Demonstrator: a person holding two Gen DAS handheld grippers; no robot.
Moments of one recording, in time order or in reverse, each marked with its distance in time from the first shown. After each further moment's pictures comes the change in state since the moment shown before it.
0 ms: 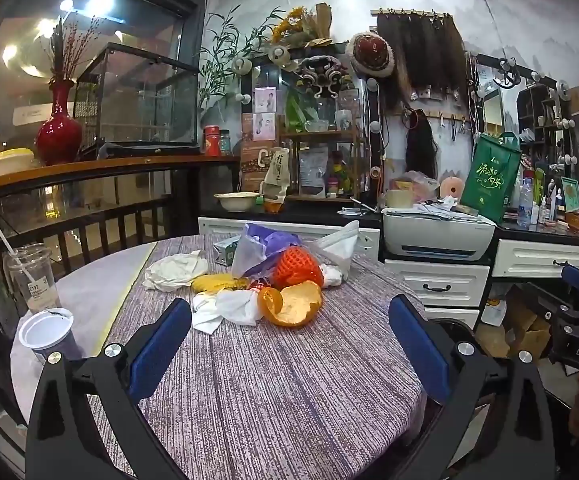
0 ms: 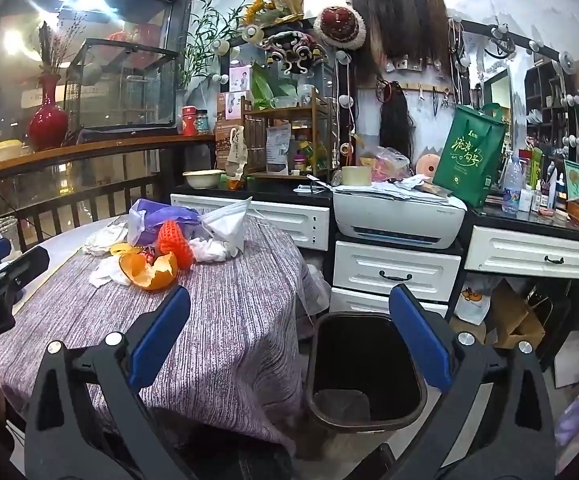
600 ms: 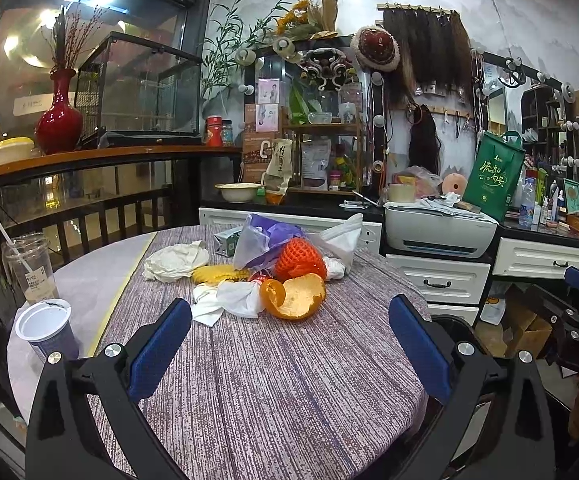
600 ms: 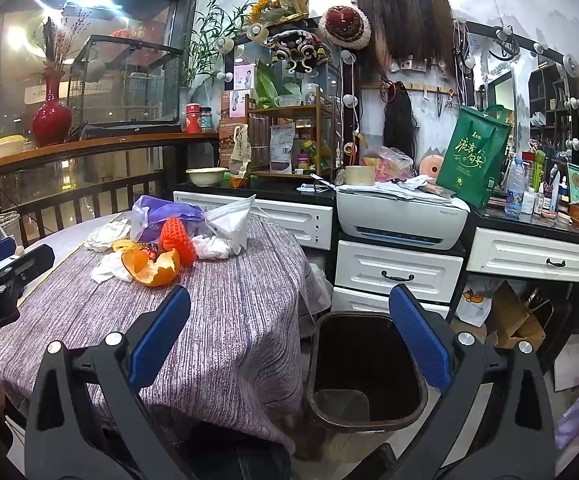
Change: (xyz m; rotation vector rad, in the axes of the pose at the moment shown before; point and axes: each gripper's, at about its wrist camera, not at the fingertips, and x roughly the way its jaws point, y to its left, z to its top) left arm 0.006 0.004 -0.003 -0.016 0.027 0.000; right arm 0.002 0.003 -0.001 -0.014 0.005 0.004
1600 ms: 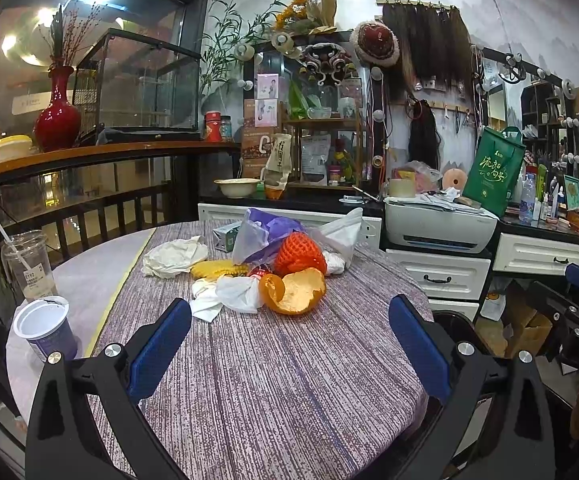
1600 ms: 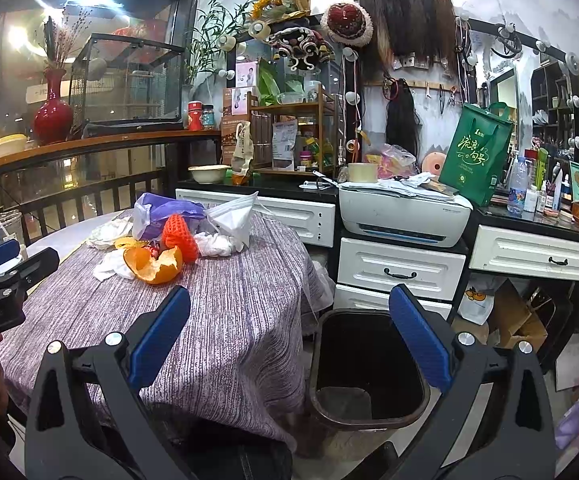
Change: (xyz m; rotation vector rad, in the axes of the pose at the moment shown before) left arm 0.001 0.001 -0.003 0.001 0.004 -0.001; right arm 0.001 0.006 -0.003 -0.002 0.008 0.010
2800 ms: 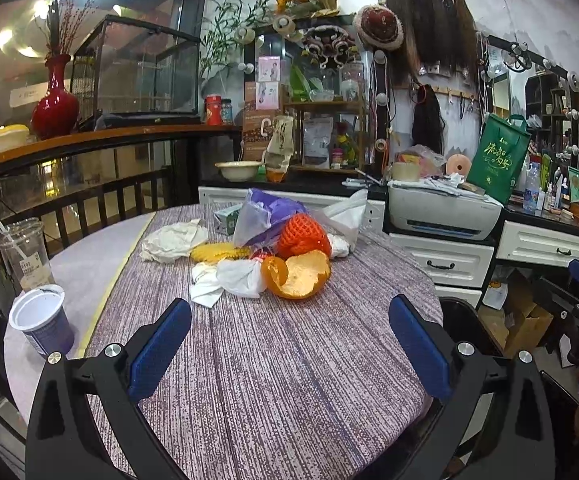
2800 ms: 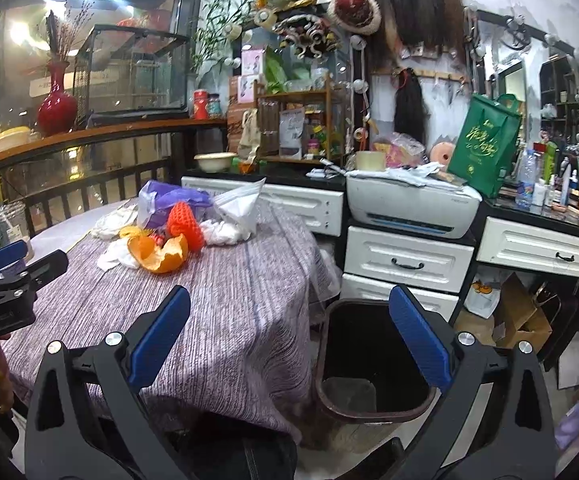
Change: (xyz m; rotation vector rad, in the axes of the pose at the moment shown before) left arm 0.014 0.005 -0.016 -0.001 0.070 0.003; right arm 0.011 0.005 -0.004 -0.011 0.057 0.033
